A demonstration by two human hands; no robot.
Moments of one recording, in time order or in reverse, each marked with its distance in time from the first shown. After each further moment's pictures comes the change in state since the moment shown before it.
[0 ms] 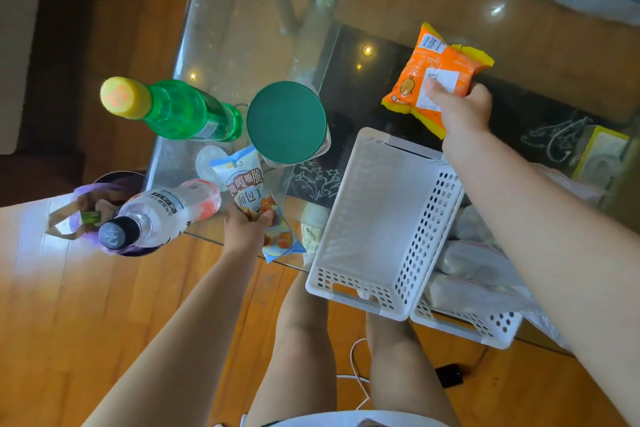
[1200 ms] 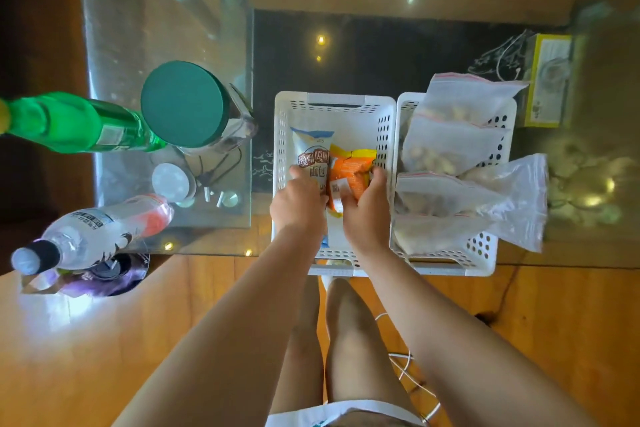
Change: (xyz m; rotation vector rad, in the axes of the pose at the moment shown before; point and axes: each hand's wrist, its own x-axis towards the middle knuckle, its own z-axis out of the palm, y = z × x) left_hand -0.063 -0.002 0.129 1.240 -0.043 0.527; right_hand -0.119 0.171 -0.022 -0.260 0.023 -0.156
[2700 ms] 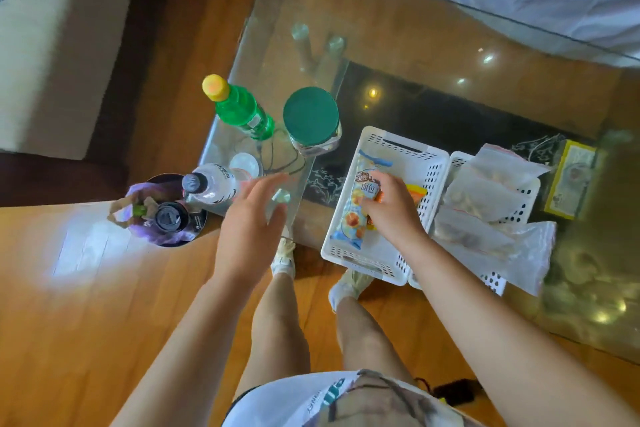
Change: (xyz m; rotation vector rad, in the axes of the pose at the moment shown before) left_hand -0.122 -0.142 -0.119 -0.578 0.450 0.206; right_hand -0.047 -0.110 -0.037 -0.231 -0.461 -0.217
